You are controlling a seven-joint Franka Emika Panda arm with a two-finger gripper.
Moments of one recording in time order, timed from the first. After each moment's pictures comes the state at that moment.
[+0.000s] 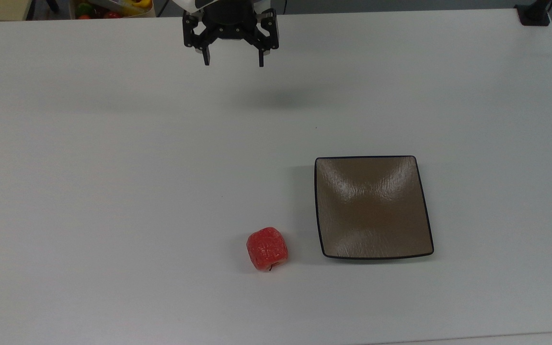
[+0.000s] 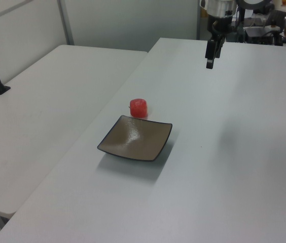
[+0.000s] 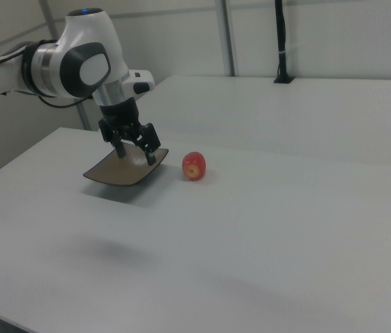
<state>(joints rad) 0.13 0.03 -0.01 -1.79 0.00 1.90 0.07</state>
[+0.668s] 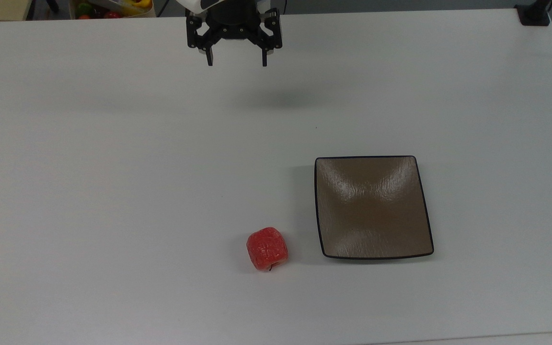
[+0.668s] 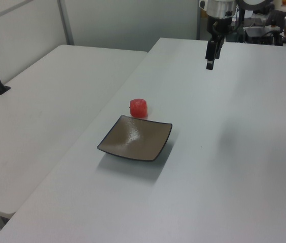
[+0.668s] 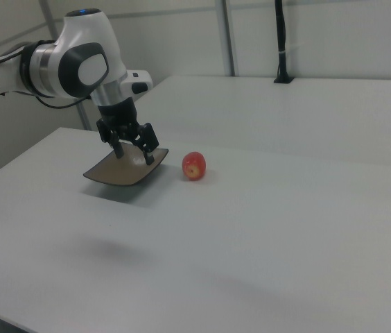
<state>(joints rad) 0.14 0.03 -0.01 -1.79 0.00 1.90 0.06</state>
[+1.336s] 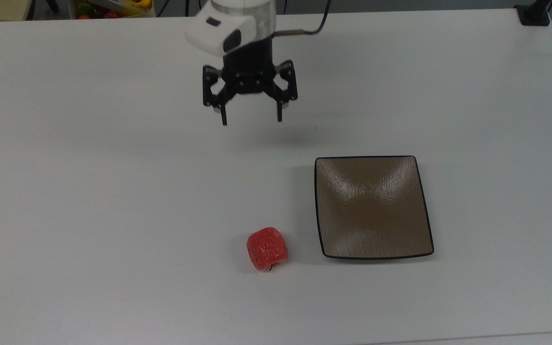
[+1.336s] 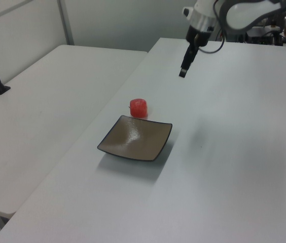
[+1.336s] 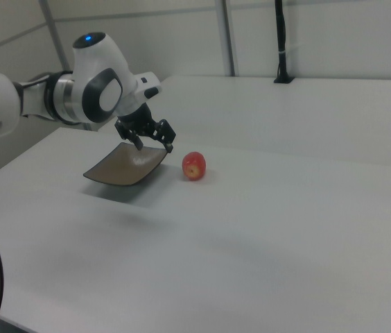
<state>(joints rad) 0.18 0.18 -0.01 -1.78 -0.01 2.30 0.00</state>
